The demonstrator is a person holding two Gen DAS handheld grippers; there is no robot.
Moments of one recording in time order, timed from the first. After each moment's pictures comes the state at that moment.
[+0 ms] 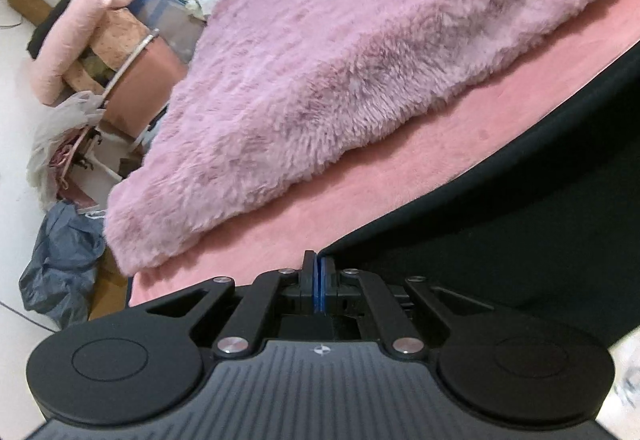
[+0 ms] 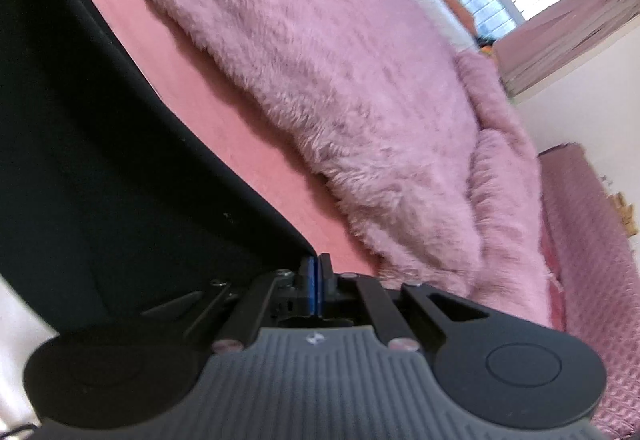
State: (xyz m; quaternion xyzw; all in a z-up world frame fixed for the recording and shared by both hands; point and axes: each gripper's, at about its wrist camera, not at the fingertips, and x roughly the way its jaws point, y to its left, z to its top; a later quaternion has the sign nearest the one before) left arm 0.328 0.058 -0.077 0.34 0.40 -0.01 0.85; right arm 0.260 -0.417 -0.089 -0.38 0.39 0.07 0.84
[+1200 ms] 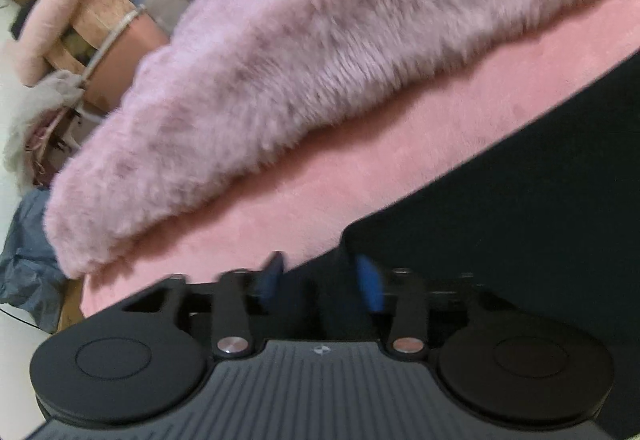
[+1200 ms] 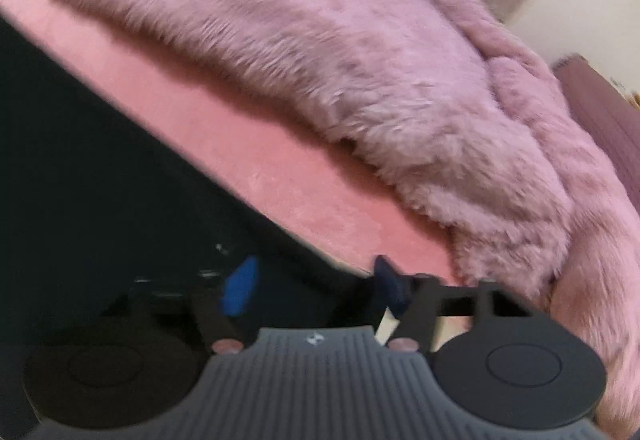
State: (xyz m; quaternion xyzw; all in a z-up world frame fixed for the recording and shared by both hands) left arm 0.369 0.055 -0.141 0.32 0.41 0.00 0.85; right arm 0.313 -0.431 -0.165 -0.23 0.41 0.02 0.88
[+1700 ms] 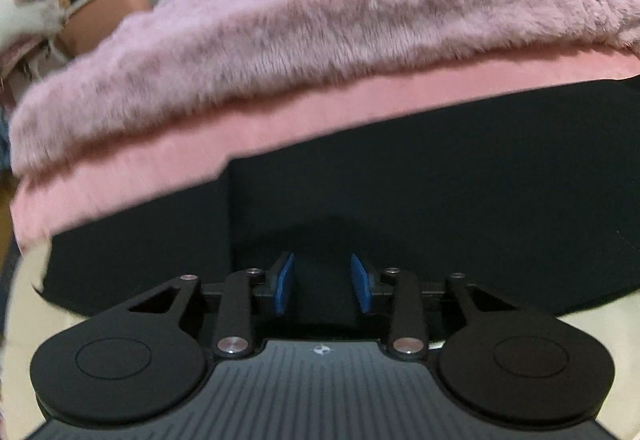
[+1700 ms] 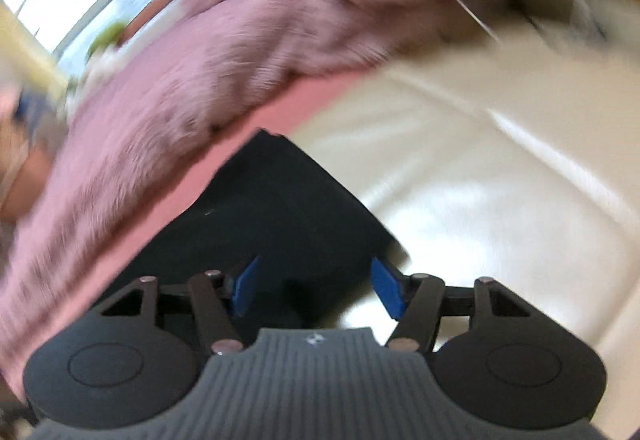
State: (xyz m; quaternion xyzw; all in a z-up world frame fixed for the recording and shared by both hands) left arm 0.266 0.035 -0.123 0.14 0.45 -0.07 0.88; right arm 0.137 -0.514 -0.169 0.37 0.36 -0.17 0.84
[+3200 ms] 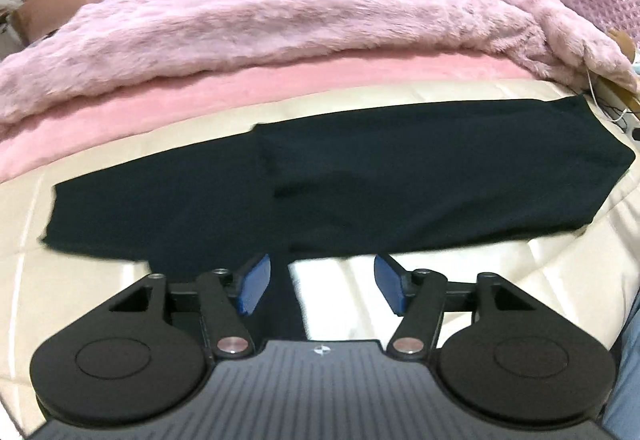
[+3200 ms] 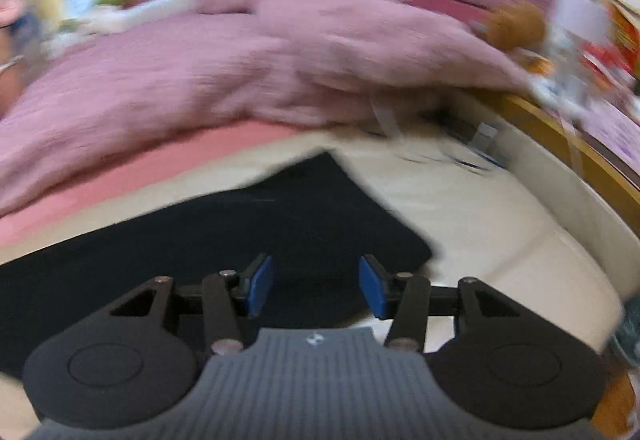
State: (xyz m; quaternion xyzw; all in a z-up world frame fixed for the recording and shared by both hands) left arm 0.121 0.012 -0.066 0.08 0.45 -0.17 0.87; right arm 0.044 -0.504 -0.093 0.13 0.36 -0.18 0.91
